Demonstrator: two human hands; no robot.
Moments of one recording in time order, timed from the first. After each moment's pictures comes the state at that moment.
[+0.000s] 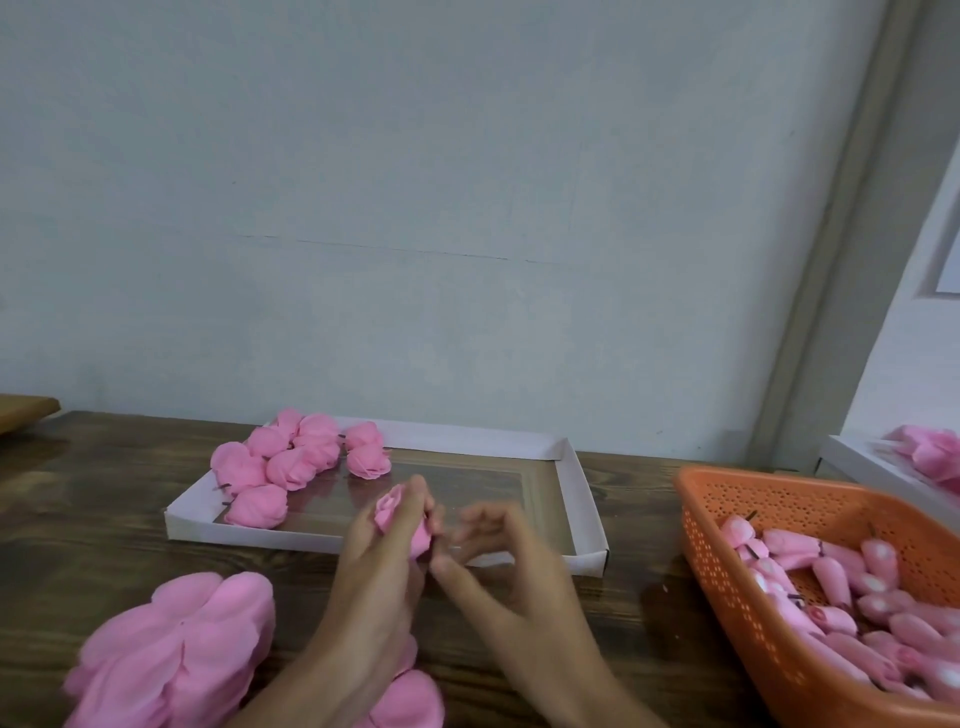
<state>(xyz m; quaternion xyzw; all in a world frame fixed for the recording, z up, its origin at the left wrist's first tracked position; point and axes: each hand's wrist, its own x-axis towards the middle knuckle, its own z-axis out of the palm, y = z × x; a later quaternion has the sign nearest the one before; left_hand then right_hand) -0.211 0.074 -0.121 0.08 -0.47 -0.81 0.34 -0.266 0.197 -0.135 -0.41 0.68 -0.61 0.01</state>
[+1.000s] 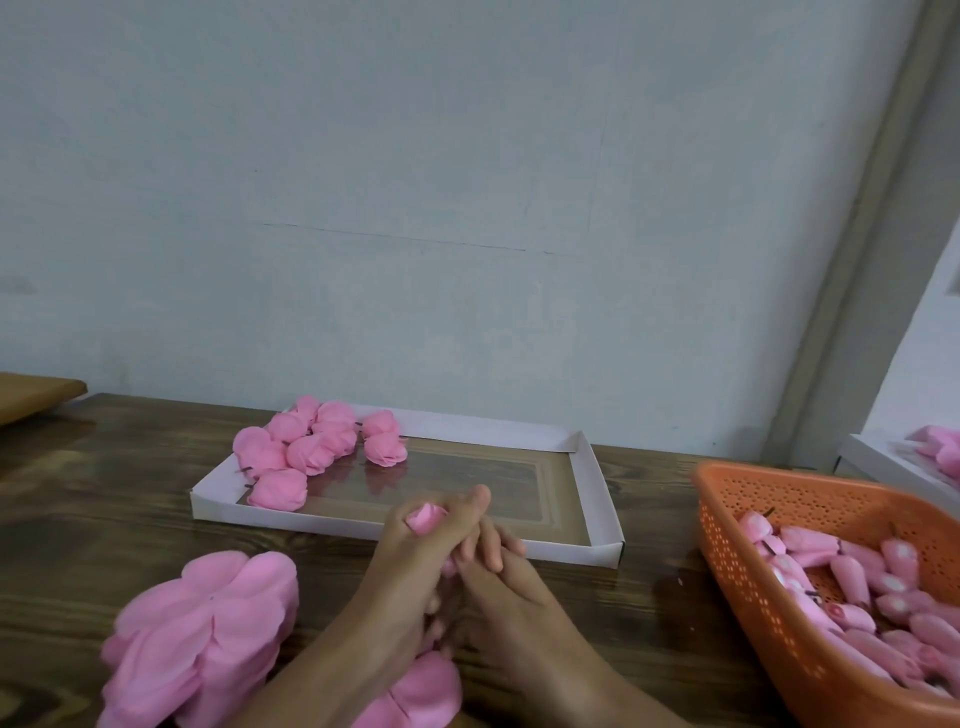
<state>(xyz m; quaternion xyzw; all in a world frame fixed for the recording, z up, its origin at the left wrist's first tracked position) -0.202 0.074 -0.124 0.00 -0.54 -0.81 0.23 -0.249 0.179 -0.138 -0.33 0.52 -0.71 0.33</state>
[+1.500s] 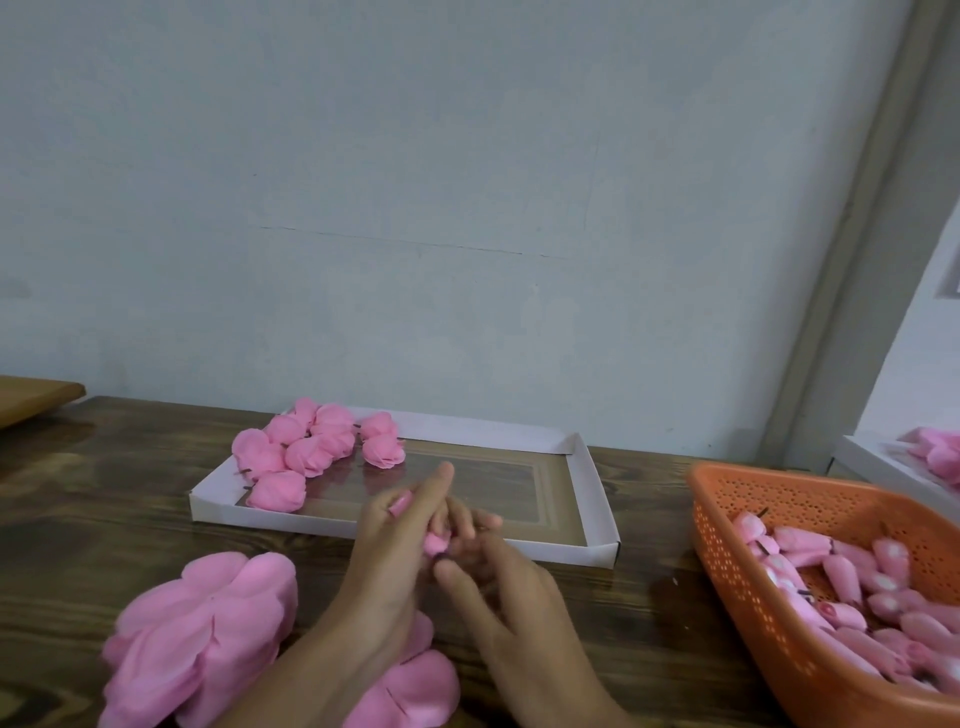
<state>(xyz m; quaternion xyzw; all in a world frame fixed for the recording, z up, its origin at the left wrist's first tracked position) -0.212 0.057 -0.126 0.05 -0.51 -0.81 0.29 -0.252 0.193 -0.146 -0.41 0.76 -0.51 0.02</state>
